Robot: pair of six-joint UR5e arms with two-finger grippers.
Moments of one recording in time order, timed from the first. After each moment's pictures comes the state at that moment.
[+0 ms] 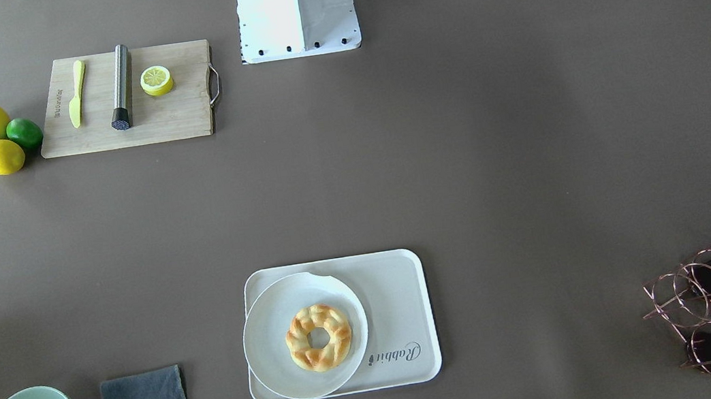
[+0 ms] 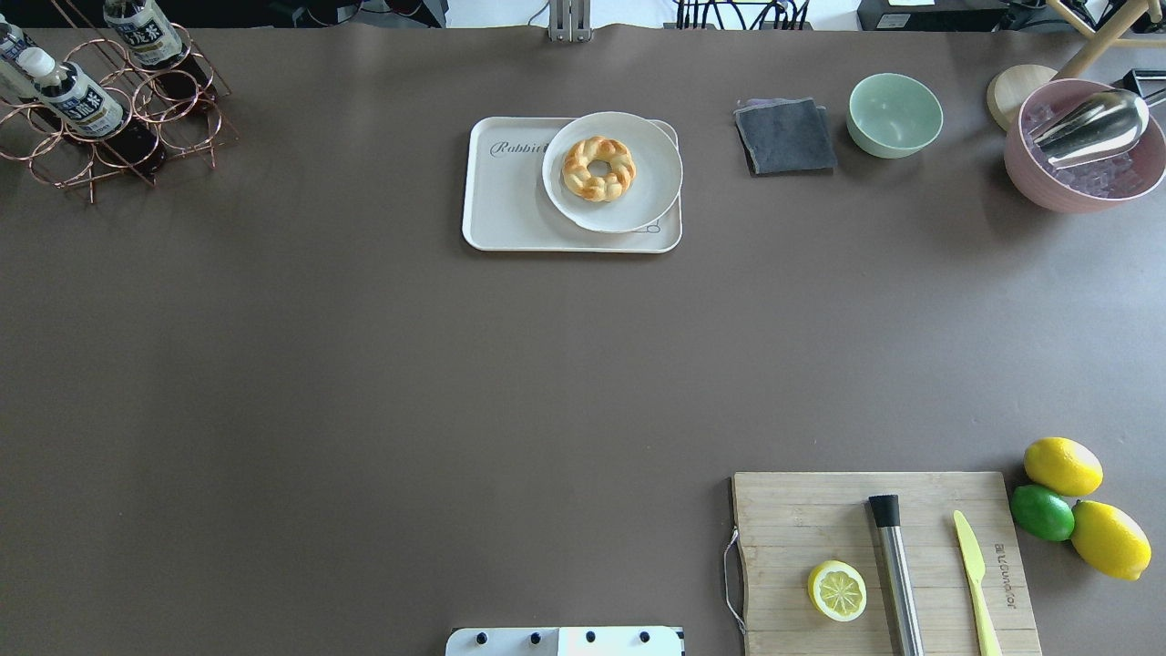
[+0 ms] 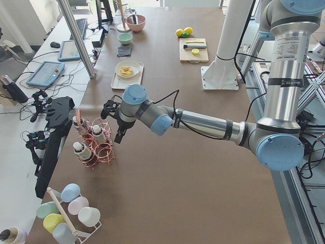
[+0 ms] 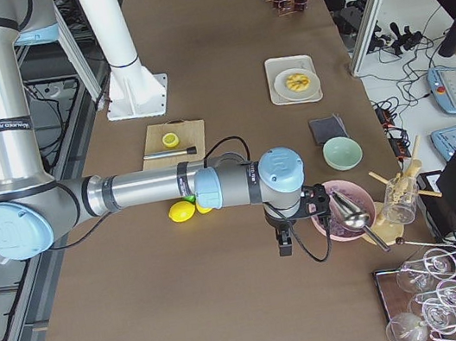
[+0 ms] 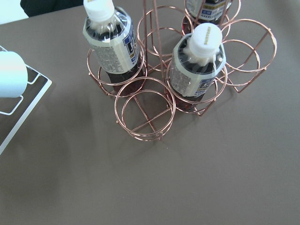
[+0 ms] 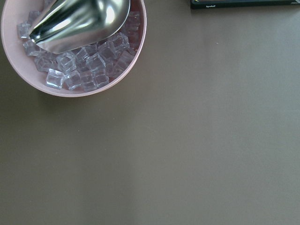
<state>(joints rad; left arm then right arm) -1.42 -1.62 -1.71 -2.04 -2.28 -0.36 1.64 -1.55 1.63 -1.63 2.37 0.01</state>
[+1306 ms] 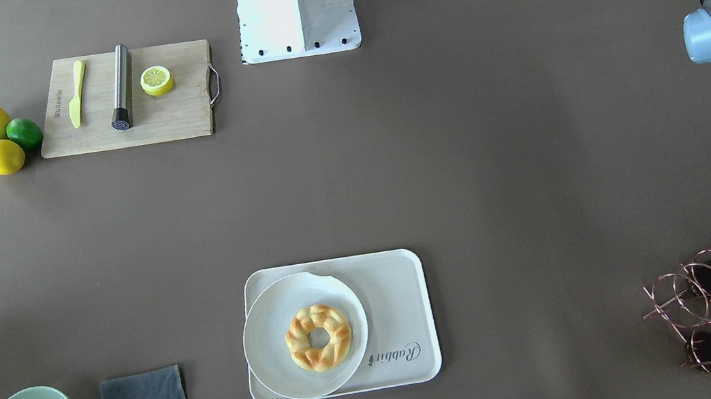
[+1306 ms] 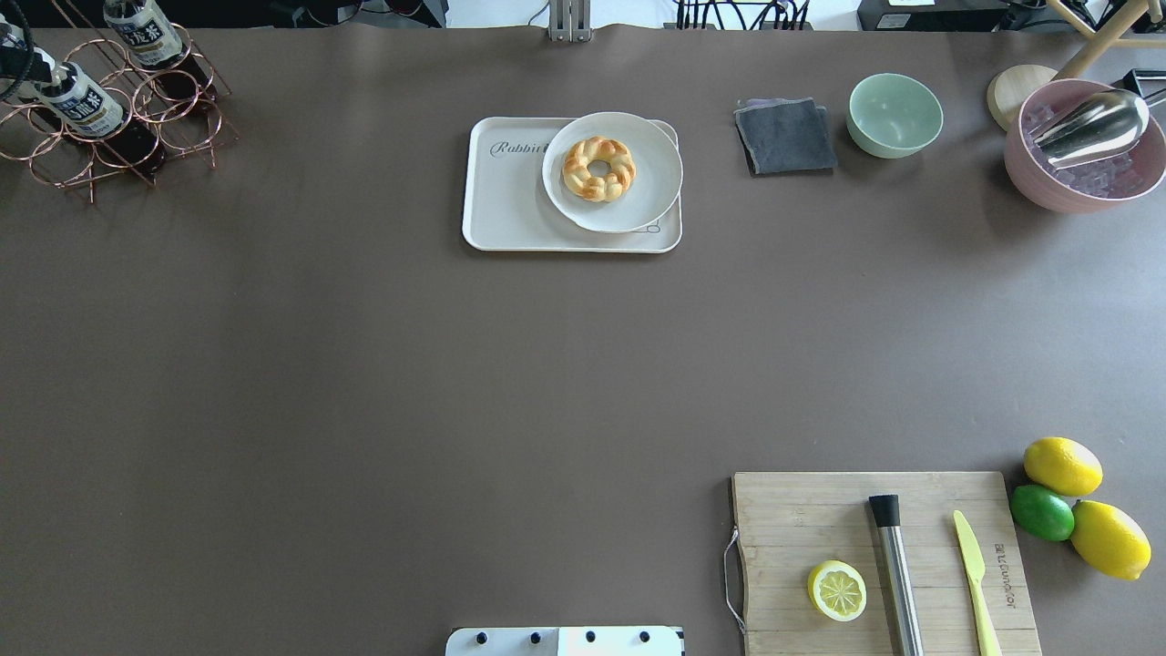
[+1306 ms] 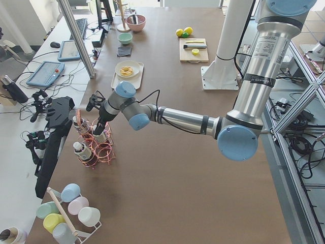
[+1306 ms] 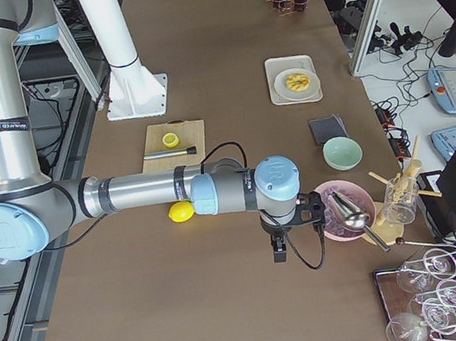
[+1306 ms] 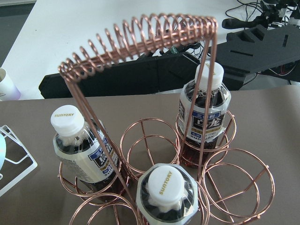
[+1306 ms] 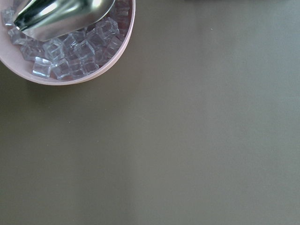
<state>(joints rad) -1.25 -1.83 -1.46 -2.32 -1.85 -0.72 1.64 -1.58 1.63 -1.62 2.37 0.01</state>
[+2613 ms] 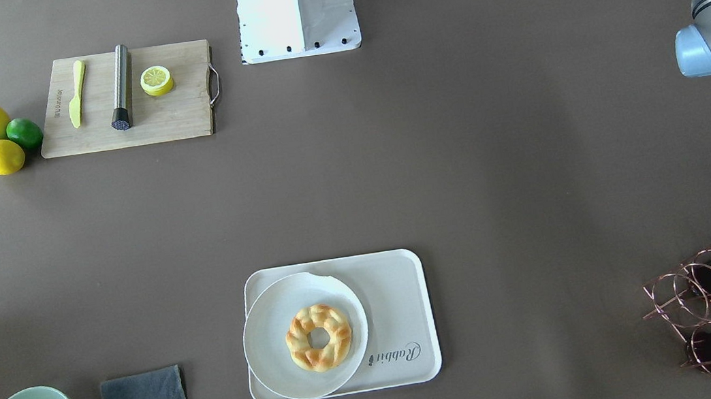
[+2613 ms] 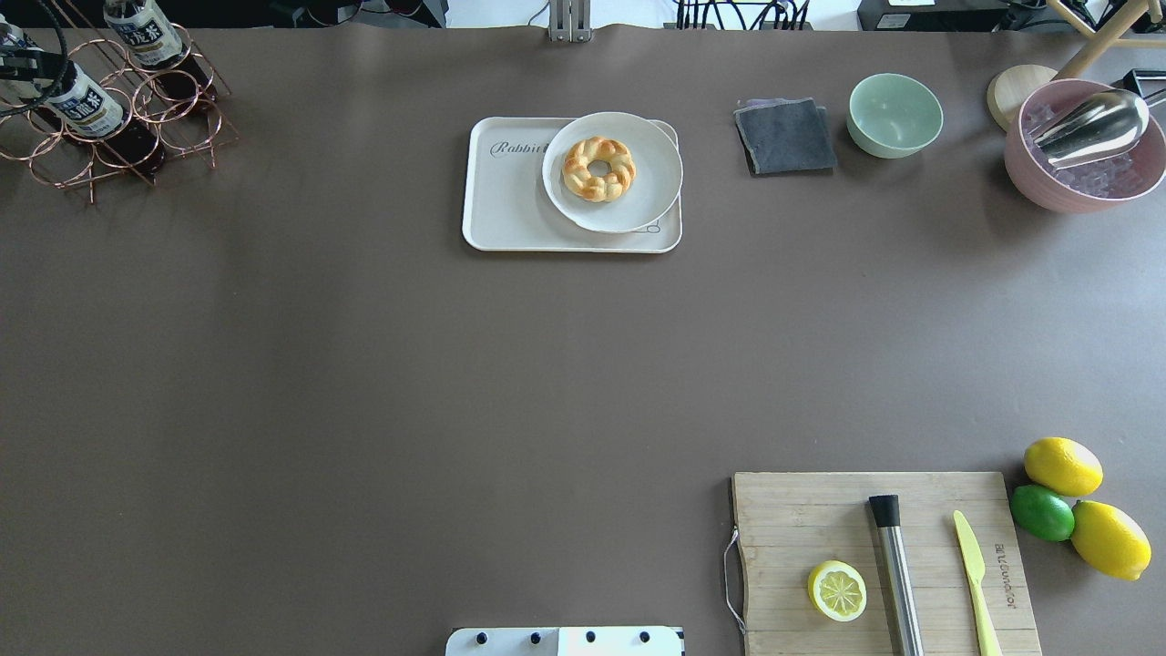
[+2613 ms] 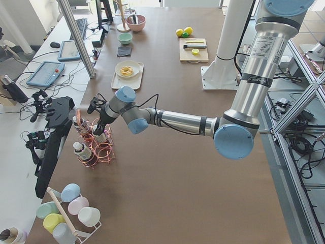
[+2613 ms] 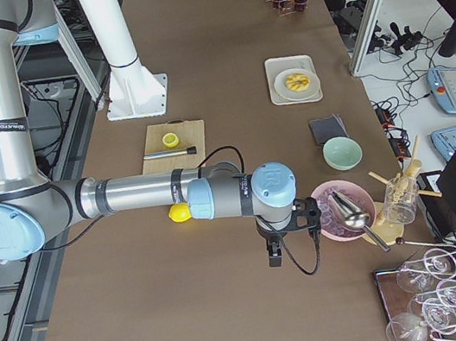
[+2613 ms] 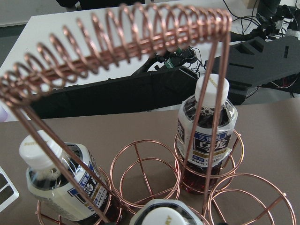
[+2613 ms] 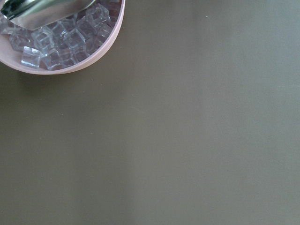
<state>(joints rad) -1.22 -1.84 -1.40 -2.40 -1.84 -0.73 1.64 -1.60 1.62 -1.62 2.37 0.01</state>
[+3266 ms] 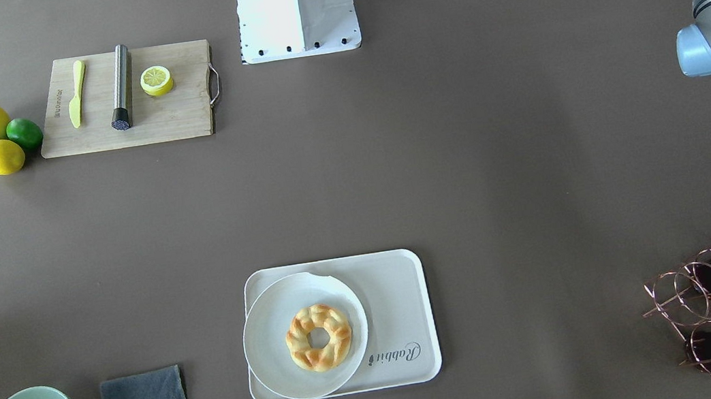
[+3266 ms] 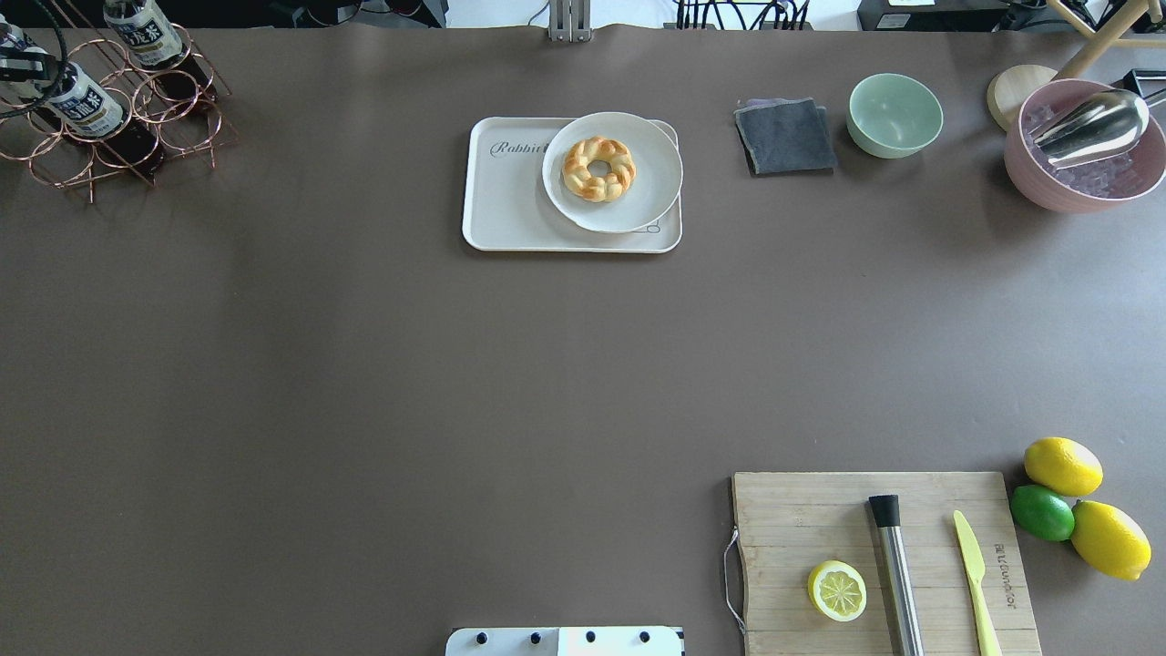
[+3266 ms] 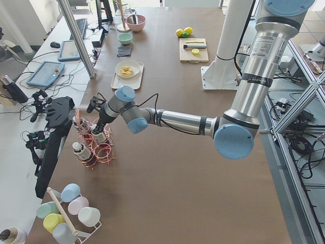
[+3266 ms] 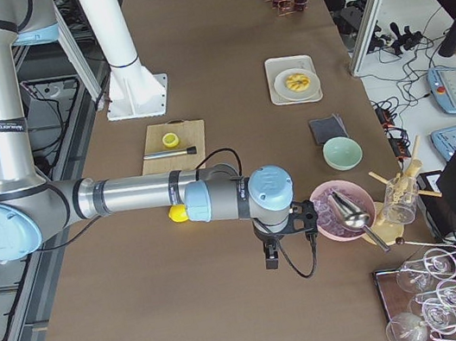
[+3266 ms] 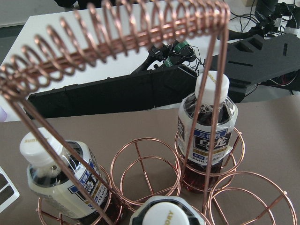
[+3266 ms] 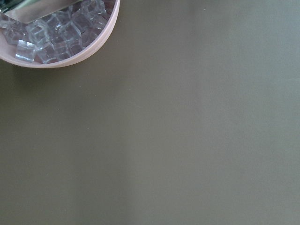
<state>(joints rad) -1.22 -1.84 -1.40 -2.40 -1.84 -0.71 1.64 -1.61 1.63 -1.62 2.37 0.01</state>
